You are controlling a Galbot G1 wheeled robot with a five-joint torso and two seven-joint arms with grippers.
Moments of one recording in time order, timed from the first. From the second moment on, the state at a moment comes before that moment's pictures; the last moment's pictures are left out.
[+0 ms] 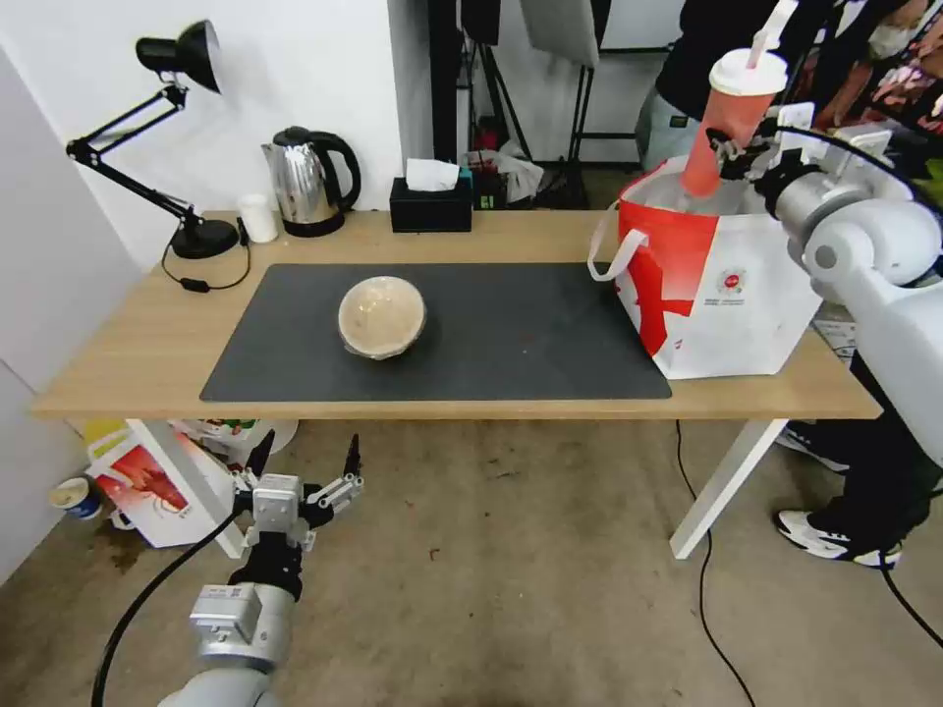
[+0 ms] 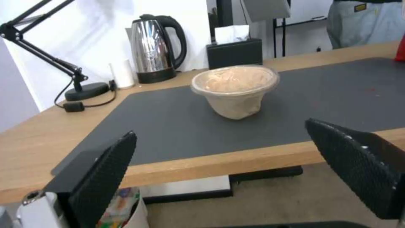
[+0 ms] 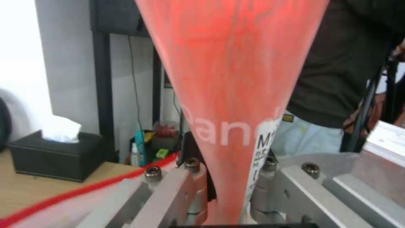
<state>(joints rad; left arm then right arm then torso) 1.80 -1.50 -0.55 -2.30 0.00 0.00 0.00 -0.30 0.73 0.09 1.48 0.85 -0.31 0.05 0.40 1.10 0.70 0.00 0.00</state>
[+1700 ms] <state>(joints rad) 1.80 -1.50 -0.55 -2.30 0.00 0.00 0.00 -0.28 0.73 0.07 1.51 0.86 -0.61 0.37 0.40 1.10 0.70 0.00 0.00</state>
